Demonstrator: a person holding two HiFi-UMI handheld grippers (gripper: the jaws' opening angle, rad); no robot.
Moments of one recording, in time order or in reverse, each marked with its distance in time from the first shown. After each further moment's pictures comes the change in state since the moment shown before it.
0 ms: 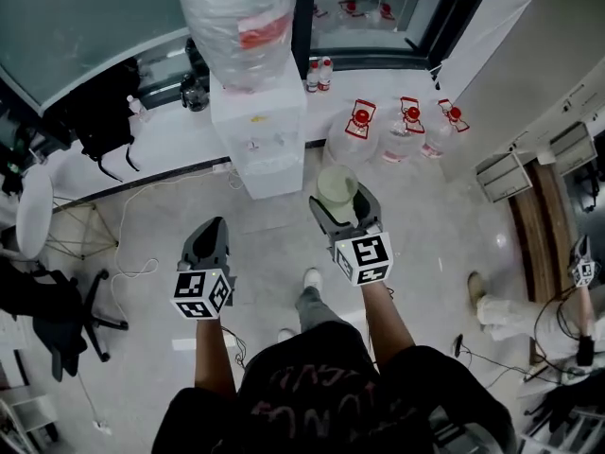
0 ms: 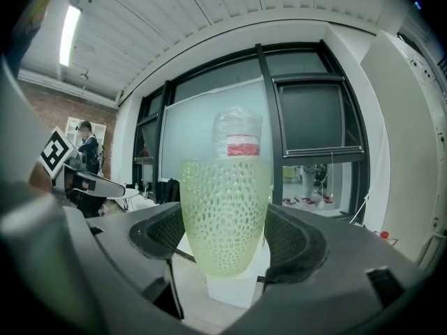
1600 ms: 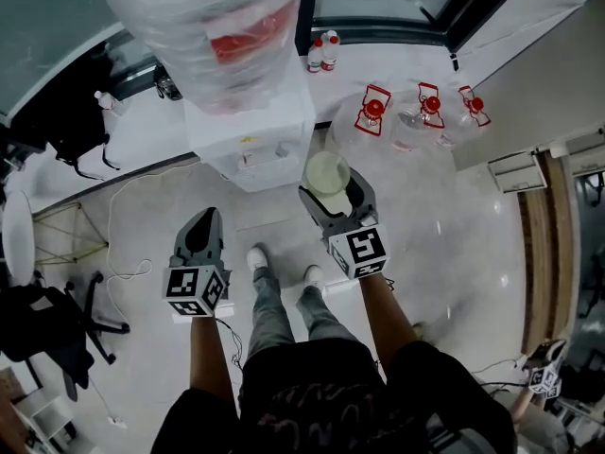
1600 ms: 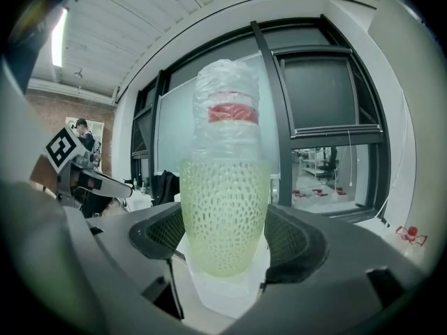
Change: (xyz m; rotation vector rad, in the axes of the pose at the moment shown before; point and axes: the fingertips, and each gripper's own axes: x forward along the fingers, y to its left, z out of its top) left arm 0.192 0.081 -0.015 -0.034 0.106 -0.022; right arm 0.193 -0.066 -0.045 0.048 0.063 0.055
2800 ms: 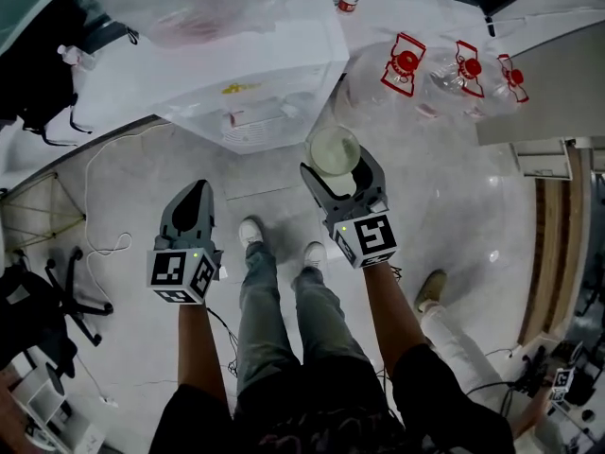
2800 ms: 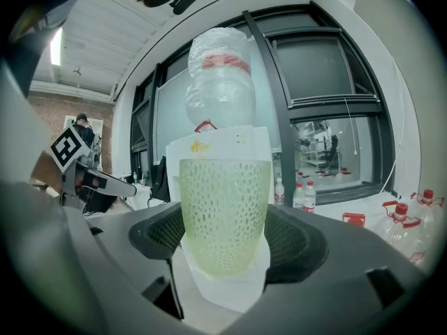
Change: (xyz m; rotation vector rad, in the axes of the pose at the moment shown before) left arm 0.095 0.044 -0.142 -0.007 0.036 0.005; right arm 0.065 -0.022 -0.182 0.029 0.054 0.024
